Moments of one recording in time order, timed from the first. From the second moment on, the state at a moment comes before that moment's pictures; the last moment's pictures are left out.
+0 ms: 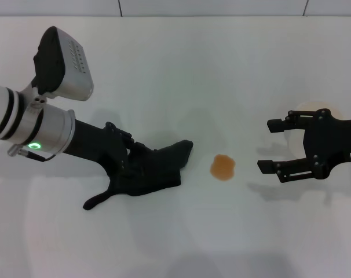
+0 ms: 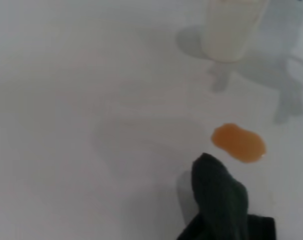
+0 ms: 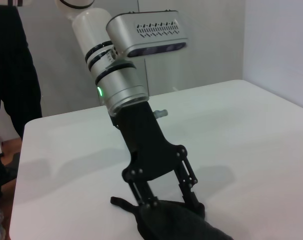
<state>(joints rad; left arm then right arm) -0.67 -2.08 1.14 0.79 2.29 1.36 -1.64 0.20 2.01 -1.26 -1.34 -1.76 -1.47 1.67</state>
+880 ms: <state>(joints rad) -0.68 -2.08 1.22 0.76 2.22 1.32 -1.67 0.20 2.01 -1.26 -1.35 -1.76 -1.48 1.69</state>
